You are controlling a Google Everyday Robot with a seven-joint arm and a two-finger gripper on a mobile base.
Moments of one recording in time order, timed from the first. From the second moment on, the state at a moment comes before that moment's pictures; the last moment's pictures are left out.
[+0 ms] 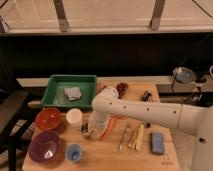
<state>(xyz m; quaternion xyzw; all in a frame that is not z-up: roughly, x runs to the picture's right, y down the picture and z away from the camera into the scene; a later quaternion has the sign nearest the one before) -0.053 0.236 0.765 -0.27 -0.32 -0.47 0.78</state>
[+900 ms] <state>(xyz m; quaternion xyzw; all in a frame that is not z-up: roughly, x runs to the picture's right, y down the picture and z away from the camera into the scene) -0.053 0.195 0.707 -0.22 -0.29 -0.49 0.79</state>
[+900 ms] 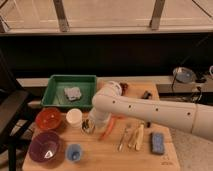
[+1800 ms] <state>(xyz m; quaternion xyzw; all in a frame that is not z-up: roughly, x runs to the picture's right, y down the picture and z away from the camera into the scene) -0.100 0.209 0.631 -0.18 -0.30 -0.56 0.75</state>
